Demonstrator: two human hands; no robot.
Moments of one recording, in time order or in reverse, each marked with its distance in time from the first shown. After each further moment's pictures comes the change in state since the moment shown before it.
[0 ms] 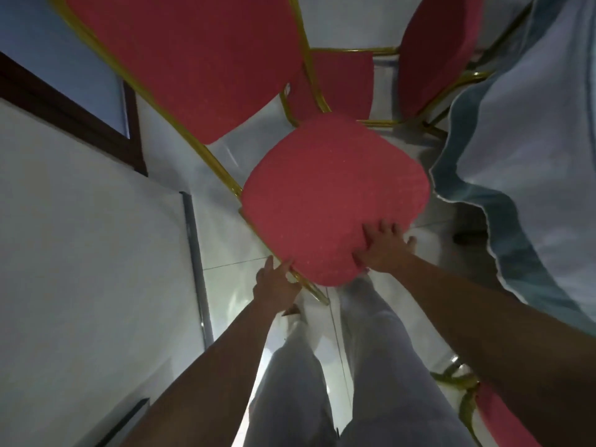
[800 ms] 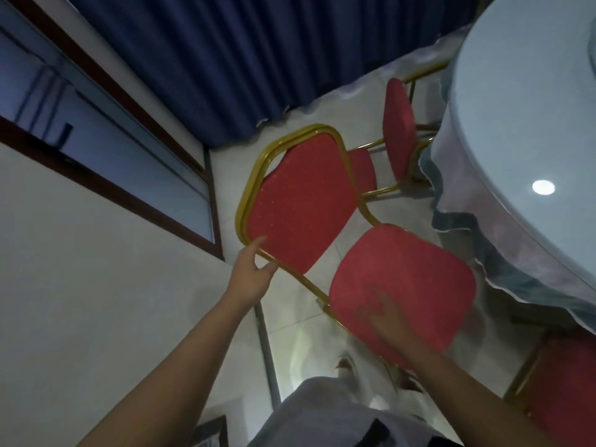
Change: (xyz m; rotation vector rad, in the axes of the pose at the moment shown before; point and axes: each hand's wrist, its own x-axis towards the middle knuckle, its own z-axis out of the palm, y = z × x) left_hand -0.270 0.116 -0.109 -0.206 0.575 0.389; right_hand -0.245 0.056 0.017 1.242 0.106 -0.211
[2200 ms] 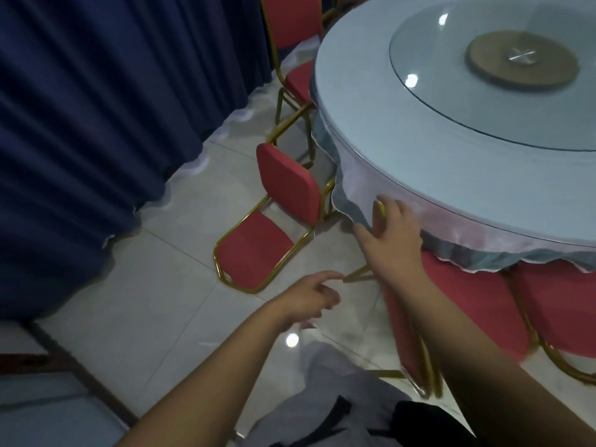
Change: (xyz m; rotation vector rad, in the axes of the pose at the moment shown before) left_hand 0.333 0.104 0.003 0.189 -1.310 0.239; right_hand 0.155 -0.337 0.006 -0.150 1.173 0.003
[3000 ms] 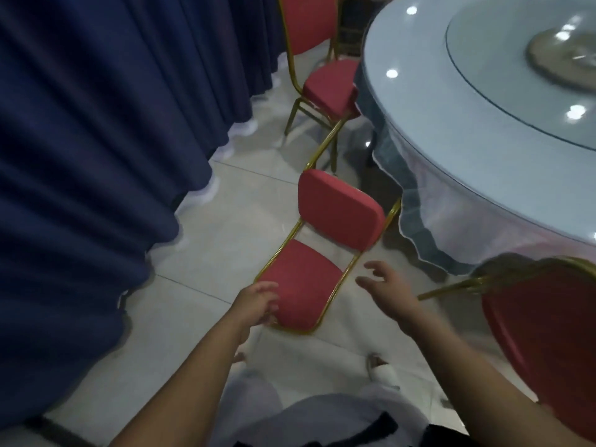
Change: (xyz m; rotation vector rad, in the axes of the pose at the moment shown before) left_hand 0.066 -0.104 -0.459 -0.251 0.296 -0.205; right_hand 0.095 -0.178 0.303 0.260 -0.312 0.497
